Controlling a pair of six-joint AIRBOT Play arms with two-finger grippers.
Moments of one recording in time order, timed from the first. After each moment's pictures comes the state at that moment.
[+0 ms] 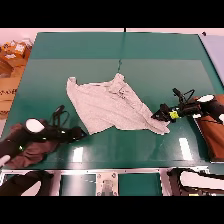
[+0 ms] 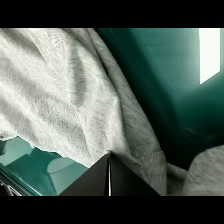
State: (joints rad) left arm -0.26 -0.96 0.36 0.68 -0.80 -1.42; right arm -0.28 -1.40 0.79 -0.77 1.23 1.16
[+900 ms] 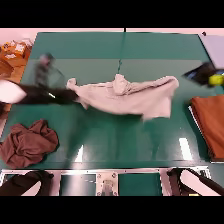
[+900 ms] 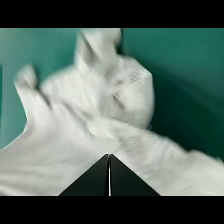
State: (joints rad) left arm -0.23 -0.89 1.03 1.11 -1.03 -1.58; right arm -0.46 -1.07 1.23 -0.69 1.31 1.31
